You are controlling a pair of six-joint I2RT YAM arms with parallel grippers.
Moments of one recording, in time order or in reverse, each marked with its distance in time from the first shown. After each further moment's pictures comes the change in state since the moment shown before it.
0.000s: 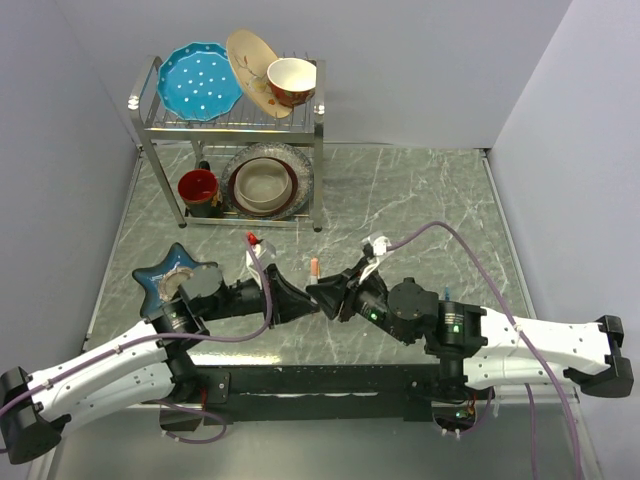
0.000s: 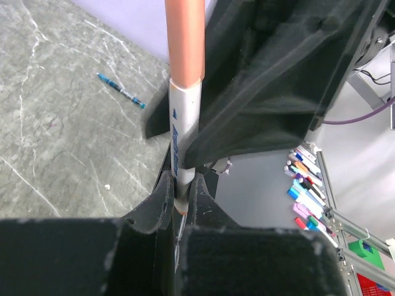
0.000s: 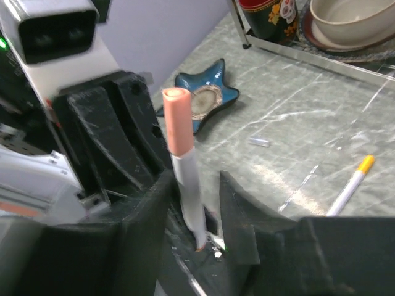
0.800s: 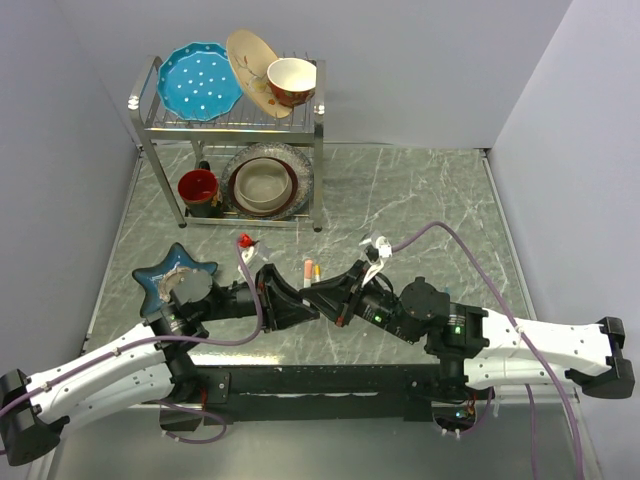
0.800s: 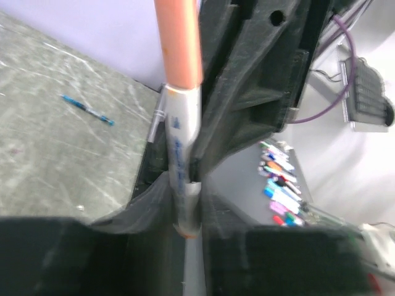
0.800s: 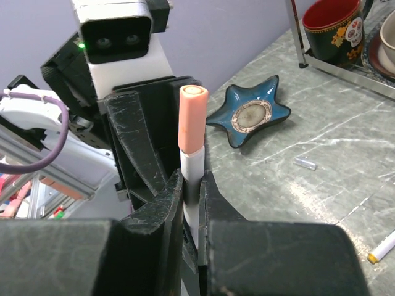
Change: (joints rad) left arm 0.001 -0.025 -0.019 0.114 0.080 -0.045; right arm -0.001 -0.016 -0.024 0.148 -0.162 -0.040
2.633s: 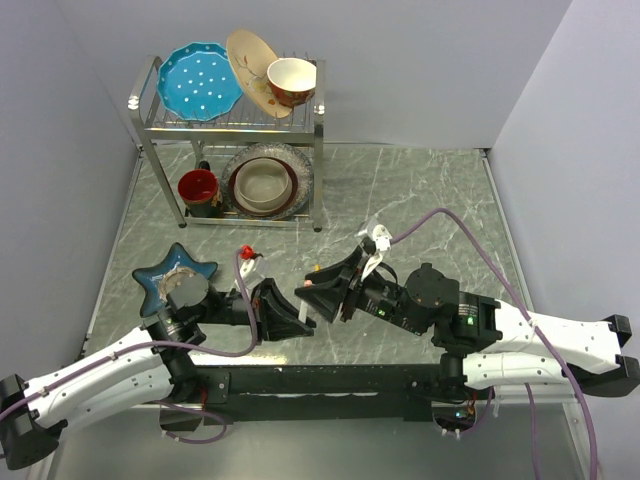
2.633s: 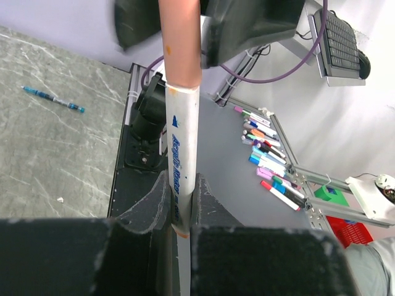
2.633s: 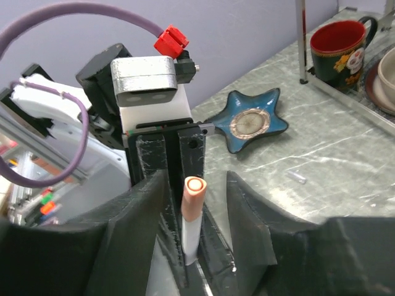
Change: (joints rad) left arm -0.001 -0.043 -0.033 -0.008 0.171 0.044; right arm -0.002 0.043 0.192 -0.158 -0.063 -0.127
